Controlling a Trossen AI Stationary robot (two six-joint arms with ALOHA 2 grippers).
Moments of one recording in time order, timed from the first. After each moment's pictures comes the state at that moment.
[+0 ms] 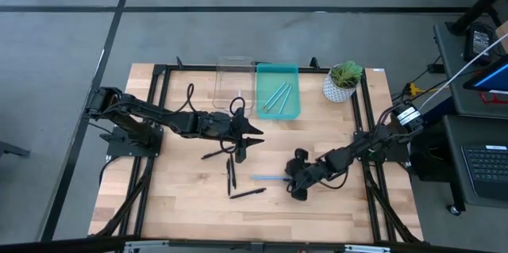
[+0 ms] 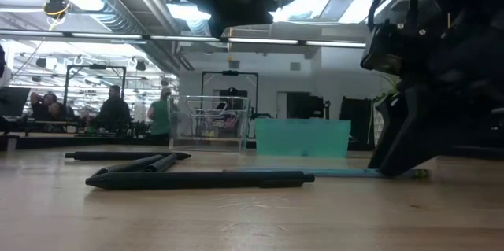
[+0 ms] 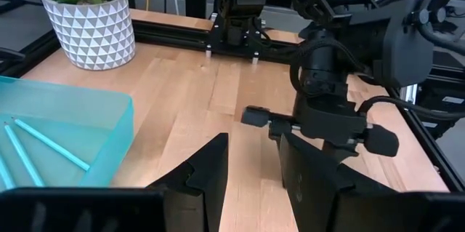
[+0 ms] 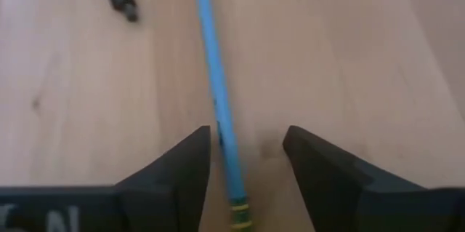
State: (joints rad) left arm -0.09 1.49 0.89 0.27 -0.14 -0.18; right arm 0.47 1.73 0.66 0.05 0.32 0.57
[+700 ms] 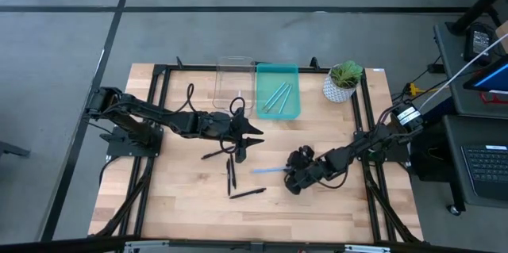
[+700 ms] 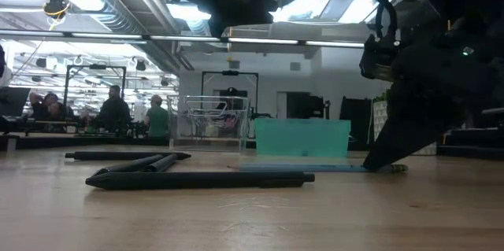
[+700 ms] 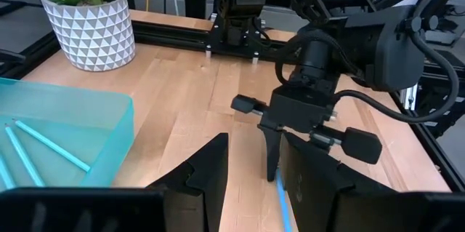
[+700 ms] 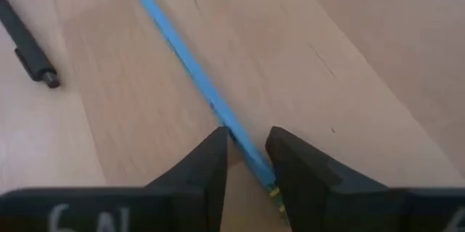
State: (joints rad) left arm -0.09 1.49 0.89 0.27 -0.14 -0.17; right arm 0.47 1.73 0.66 0.00 0.44 0.89
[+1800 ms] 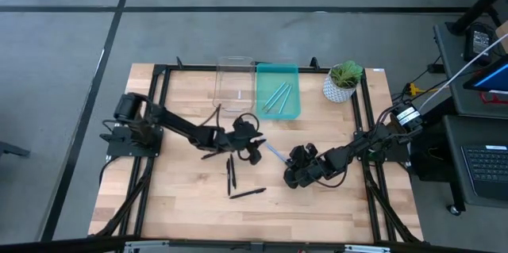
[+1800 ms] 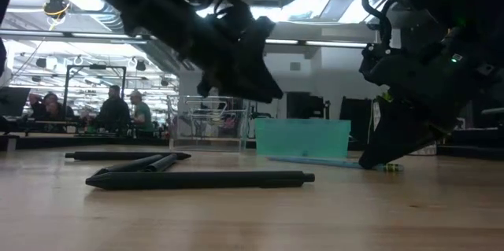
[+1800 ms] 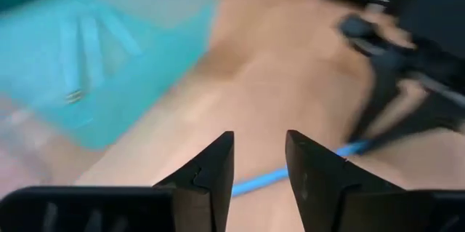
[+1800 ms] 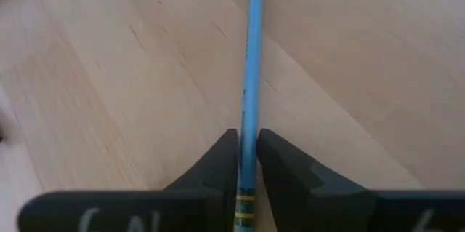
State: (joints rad) left arm -0.14 1.79 0.89 0.37 -0.49 -0.45; right arm 0.46 1.73 0.66 -0.03 0.53 1.04
